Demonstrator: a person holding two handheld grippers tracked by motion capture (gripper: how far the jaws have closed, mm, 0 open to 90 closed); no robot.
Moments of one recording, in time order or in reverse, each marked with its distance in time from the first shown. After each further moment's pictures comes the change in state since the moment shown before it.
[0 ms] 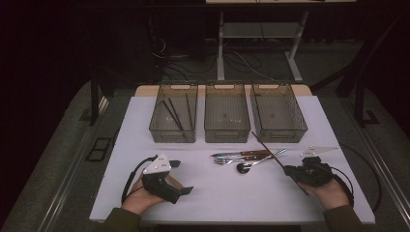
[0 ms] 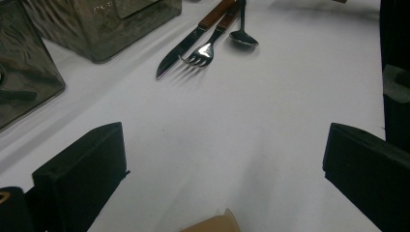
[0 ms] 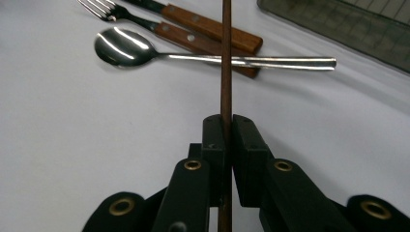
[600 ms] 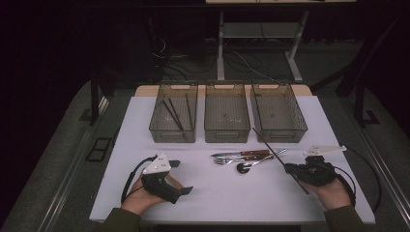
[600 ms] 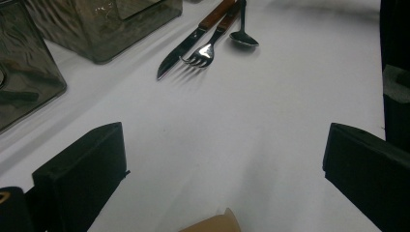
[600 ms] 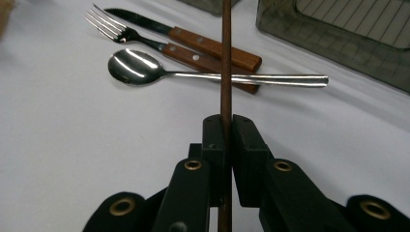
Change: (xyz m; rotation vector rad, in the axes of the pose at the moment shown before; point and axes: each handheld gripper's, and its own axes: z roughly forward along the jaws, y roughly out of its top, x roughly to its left) left arm 0.000 0.000 -0.001 -0.008 0.001 0.002; right arm 0.001 0.003 -0.010 -0.050 0.011 0.008
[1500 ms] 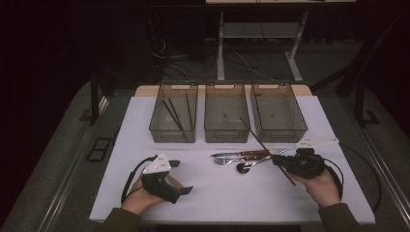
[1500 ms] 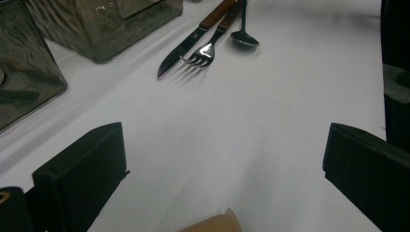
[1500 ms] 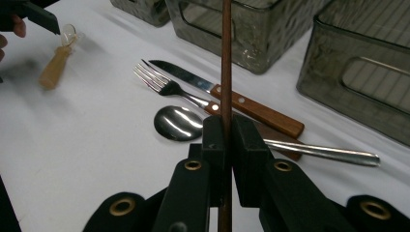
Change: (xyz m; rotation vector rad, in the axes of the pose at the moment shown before) left arm 0.001 0.000 0.000 0.000 0.002 -0.004; right arm 0.020 0.031 0.007 -0.095 0.095 -0.029
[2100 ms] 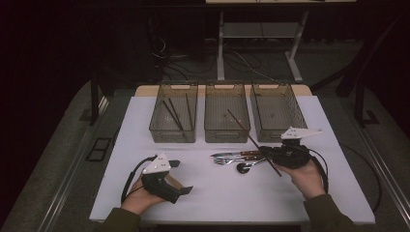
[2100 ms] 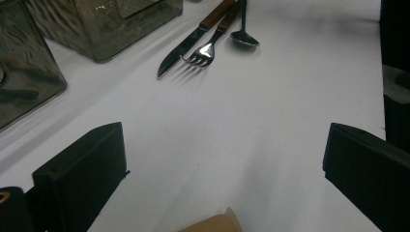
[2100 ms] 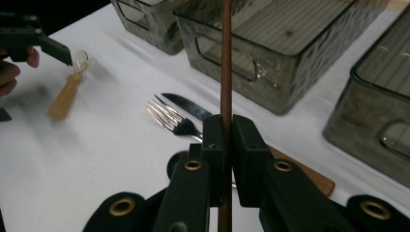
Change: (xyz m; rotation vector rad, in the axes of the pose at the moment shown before) left arm 0.001 0.000 0.000 0.002 -0.003 0.002; right arm 0.009 0.028 0.027 -0.041 0.037 -0.011
